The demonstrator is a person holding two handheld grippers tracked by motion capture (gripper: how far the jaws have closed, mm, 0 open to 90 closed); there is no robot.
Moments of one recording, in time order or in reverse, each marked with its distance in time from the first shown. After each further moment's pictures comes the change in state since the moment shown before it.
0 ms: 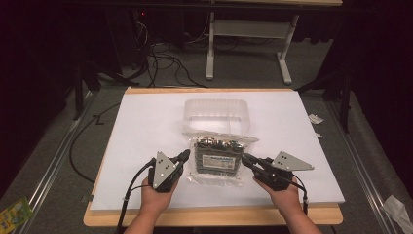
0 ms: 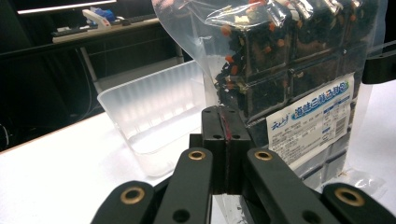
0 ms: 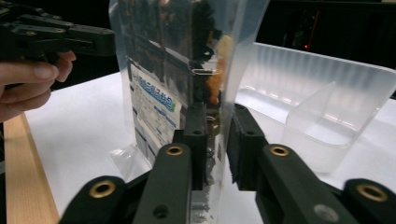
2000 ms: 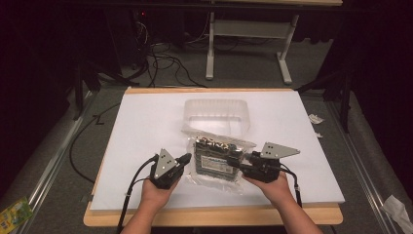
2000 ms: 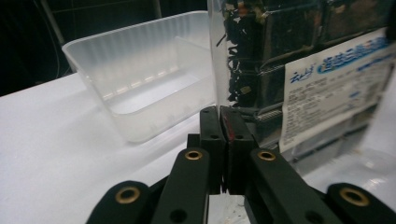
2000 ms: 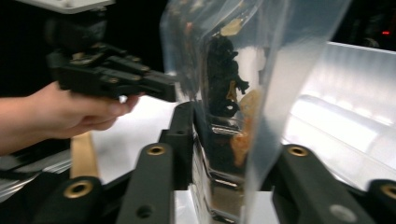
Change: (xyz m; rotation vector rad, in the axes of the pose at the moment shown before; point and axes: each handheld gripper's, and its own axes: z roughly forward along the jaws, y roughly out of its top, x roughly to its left) left arm 0.015 -0.020 0.018 0.138 -0.069 -0.063; right arm -0.001 0.019 0.031 0.034 0.248 0.033
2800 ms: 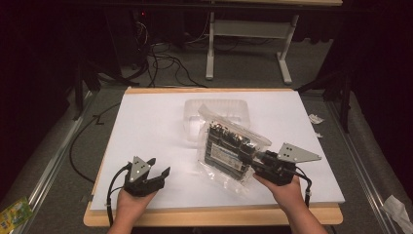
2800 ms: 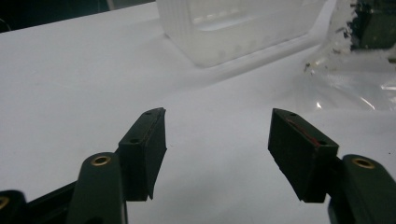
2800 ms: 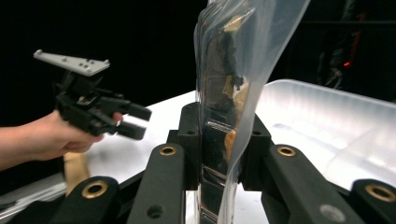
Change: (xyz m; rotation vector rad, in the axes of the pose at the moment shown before) left arm 0.035 -0.036 -0.042 0.143 0.113 -0.097; right arm 0.014 0.019 -0.037 -0.118 -0.098 -0.009
